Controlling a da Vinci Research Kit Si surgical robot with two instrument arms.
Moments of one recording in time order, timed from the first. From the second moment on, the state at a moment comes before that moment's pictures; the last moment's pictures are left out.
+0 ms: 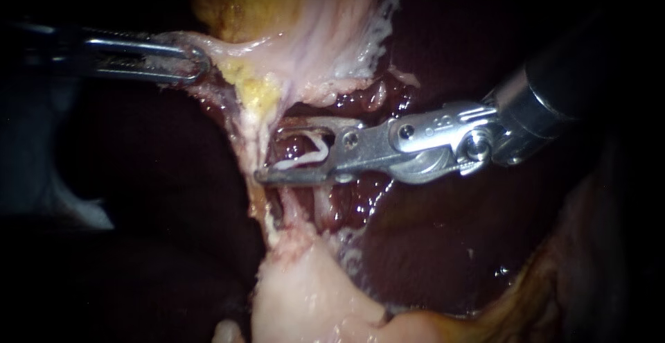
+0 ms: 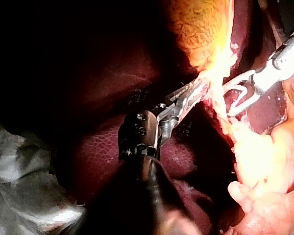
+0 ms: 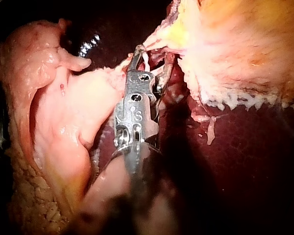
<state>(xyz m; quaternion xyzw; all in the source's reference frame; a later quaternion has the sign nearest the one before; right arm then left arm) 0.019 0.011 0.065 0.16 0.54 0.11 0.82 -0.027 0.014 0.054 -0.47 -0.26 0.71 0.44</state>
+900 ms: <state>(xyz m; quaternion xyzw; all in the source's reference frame) 0.013 0.010 0.064 0.19 0.55 0.10 0.81 -0.027 0.014 0.054 -0.47 -0.26 0.71 0.44</state>
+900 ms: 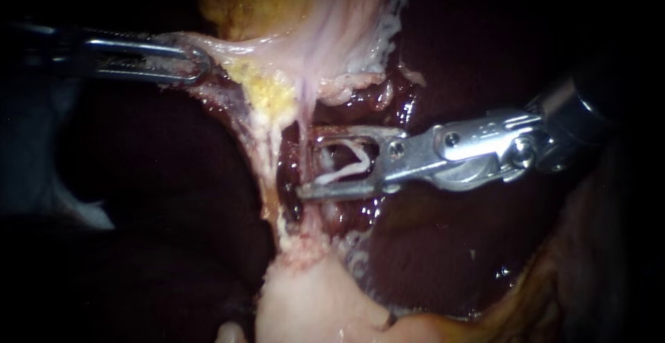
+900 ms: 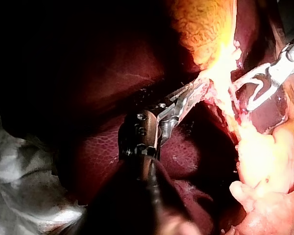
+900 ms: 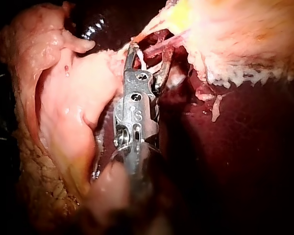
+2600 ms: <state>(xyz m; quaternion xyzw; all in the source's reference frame) 0.017 0.007 0.068 0.29 0.56 0.10 0.77 -0.027 0.014 0.054 -0.47 -0.26 0.71 0.44</state>
